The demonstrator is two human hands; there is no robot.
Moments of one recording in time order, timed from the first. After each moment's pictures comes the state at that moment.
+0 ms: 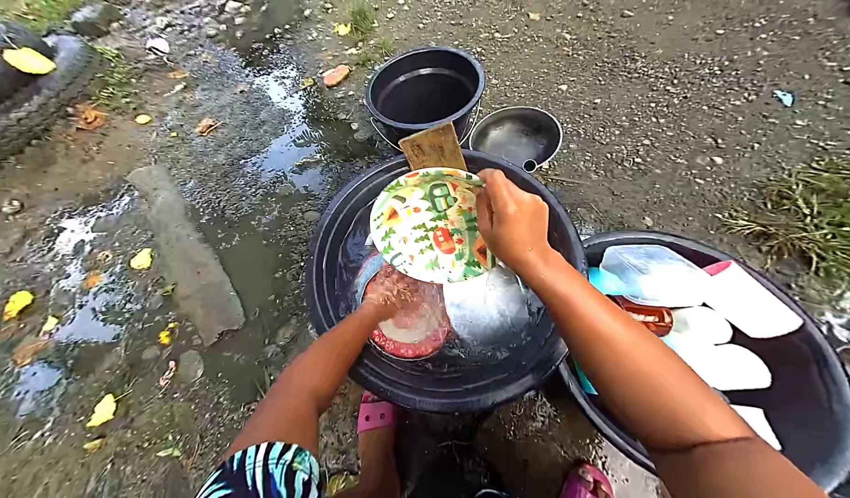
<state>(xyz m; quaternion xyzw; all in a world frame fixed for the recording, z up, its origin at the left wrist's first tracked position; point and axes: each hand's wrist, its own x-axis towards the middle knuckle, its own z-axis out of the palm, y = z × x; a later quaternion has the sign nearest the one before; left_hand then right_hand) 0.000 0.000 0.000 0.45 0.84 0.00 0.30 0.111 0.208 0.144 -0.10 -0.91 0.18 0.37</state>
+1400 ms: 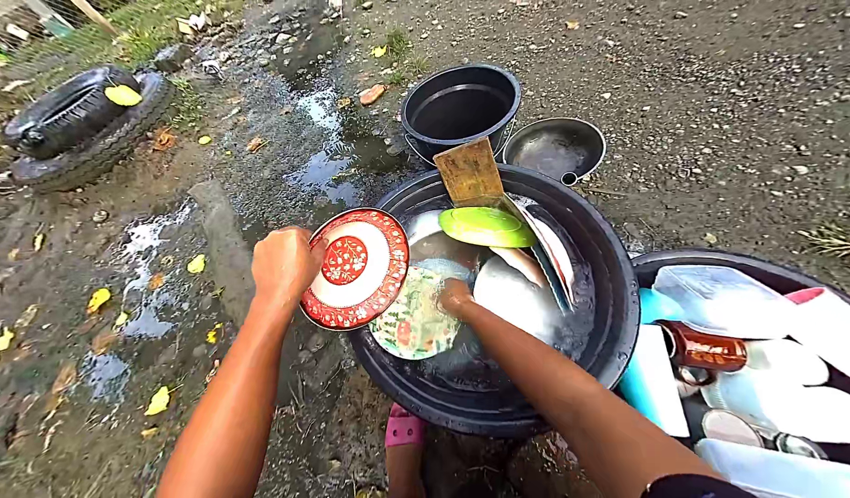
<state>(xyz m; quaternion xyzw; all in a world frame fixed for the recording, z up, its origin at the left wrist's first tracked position) -0.038 -0.070 0.226 0.12 0.99 0.00 0.02 0.046 0.120 -0.001 -0.24 -0.83 0.44 -0.25</state>
